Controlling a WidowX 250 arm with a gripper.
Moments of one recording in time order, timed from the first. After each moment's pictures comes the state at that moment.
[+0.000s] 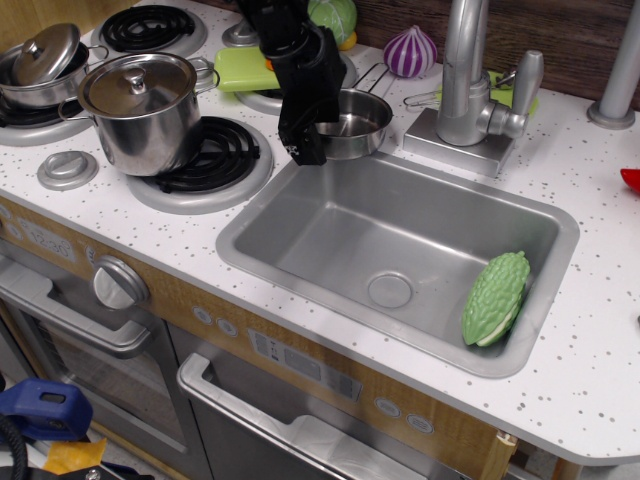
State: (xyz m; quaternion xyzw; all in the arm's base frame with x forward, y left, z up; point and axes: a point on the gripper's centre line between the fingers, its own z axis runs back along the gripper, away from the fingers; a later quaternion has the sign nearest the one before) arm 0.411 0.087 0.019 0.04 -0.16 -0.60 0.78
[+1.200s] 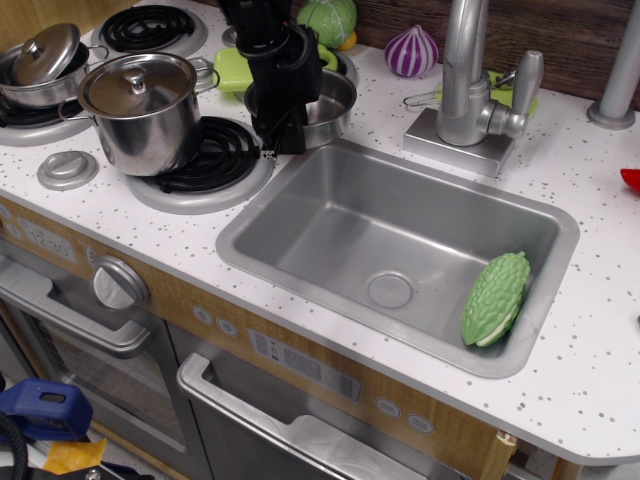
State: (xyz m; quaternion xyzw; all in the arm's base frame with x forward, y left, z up) arm 0.371 0.088 0.041 0.05 -0.11 -0.57 0.81
